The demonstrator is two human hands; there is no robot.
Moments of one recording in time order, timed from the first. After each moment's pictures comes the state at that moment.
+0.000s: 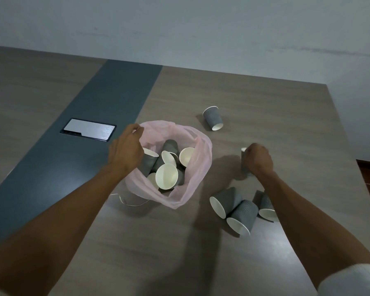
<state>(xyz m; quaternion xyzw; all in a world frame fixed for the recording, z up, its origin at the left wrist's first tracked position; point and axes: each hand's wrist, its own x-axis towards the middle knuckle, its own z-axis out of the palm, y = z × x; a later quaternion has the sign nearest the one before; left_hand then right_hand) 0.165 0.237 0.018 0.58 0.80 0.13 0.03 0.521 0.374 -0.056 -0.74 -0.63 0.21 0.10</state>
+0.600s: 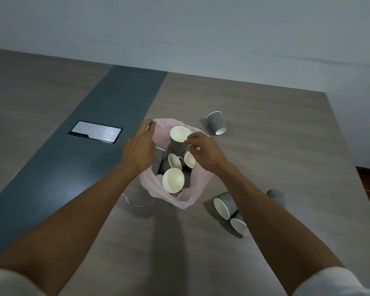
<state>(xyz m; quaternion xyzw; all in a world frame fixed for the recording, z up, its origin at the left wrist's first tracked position) 0.168 0.240 0.019 0.62 0.77 0.16 0.03 0.383 0.321 -0.004 -0.41 -0.83 0.30 0.23</state>
